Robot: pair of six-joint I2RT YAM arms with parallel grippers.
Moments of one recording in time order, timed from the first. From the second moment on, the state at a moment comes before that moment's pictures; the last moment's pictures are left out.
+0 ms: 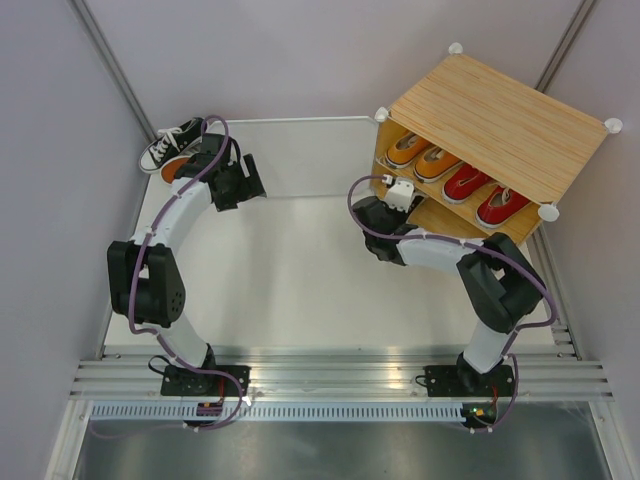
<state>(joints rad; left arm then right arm) -0.15 1.71 1.43 -0.63 0.06 -0.46 0.65 1.75 0.99 -0.01 0.91 0.63</state>
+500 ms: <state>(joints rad) -0.15 1.71 1.43 -0.63 0.06 -0.46 0.53 1.91 1.14 0.16 0.92 0.45</state>
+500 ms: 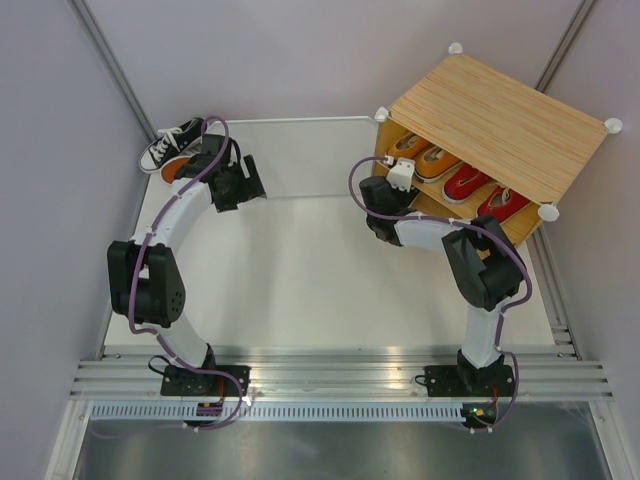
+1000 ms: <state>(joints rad) -0.15 1.71 1.42 -0.63 0.06 -0.46 0.50 2.02 1.20 0.32 0.91 0.39</state>
